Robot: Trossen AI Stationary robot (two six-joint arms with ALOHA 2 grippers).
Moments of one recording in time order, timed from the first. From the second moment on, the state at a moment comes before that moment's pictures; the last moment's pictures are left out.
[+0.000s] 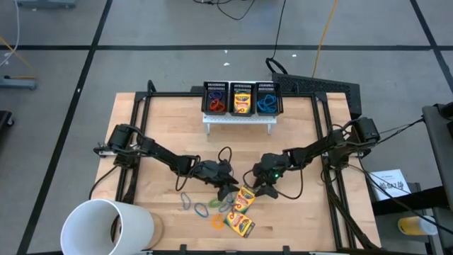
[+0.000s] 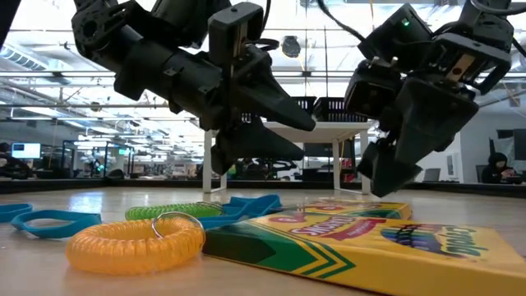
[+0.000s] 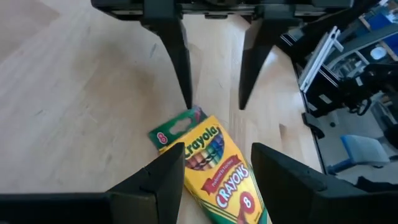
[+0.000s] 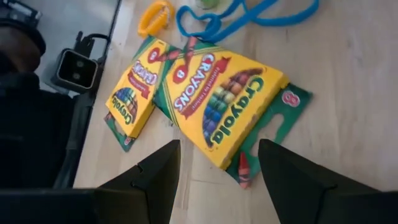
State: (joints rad) left arm -0.21 1.92 0.87 0.62 0.06 -0.68; right arm 0.15 1.65 0.56 0.41 -0.48 0.46
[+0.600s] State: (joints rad) left arm -0.24 1.92 0.87 0.62 0.18 -0.83; right arm 0.11 1.65 0.56 0.37 -0.41 0.43
